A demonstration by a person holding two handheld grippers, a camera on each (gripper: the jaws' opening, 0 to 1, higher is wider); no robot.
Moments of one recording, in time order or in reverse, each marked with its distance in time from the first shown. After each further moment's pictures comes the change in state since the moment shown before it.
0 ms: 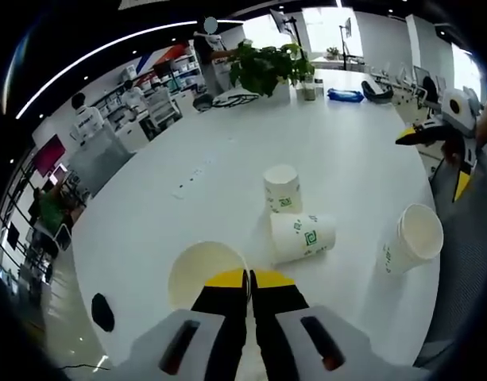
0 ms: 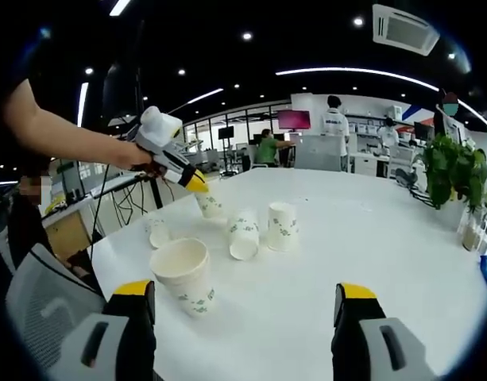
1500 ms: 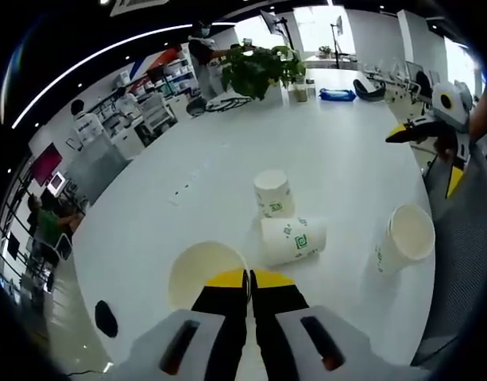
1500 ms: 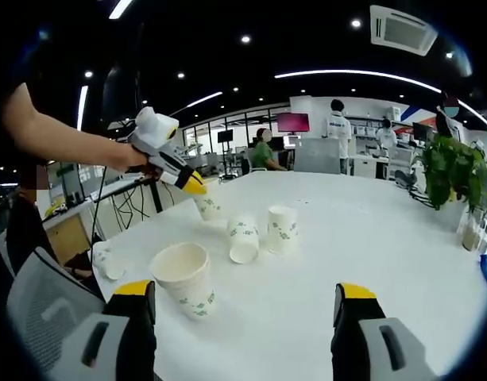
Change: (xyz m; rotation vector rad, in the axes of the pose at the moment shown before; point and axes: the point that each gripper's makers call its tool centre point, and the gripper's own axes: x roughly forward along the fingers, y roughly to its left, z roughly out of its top) left arm -0.004 -0.006 0.006 0.037 -0.009 -0.015; right arm -0.001 -0.001 0.004 0.008 -0.017 -0.002
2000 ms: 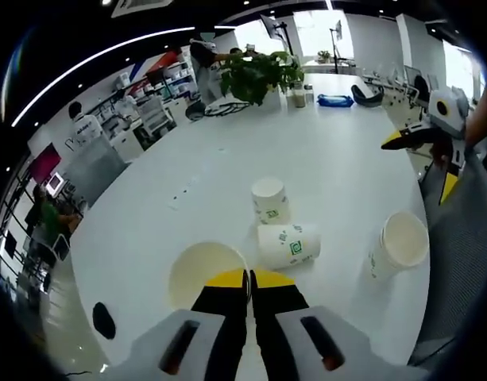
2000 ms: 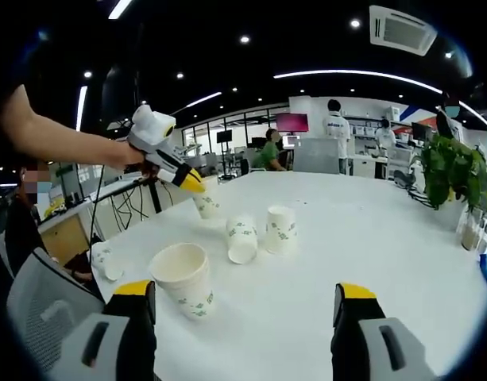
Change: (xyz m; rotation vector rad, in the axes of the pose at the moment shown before) left arm -0.008 -0.003 0.010 -0.015 -0.033 -0.016; right arm 0.000 -0.003 -0.001 0.001 -0.001 -0.005
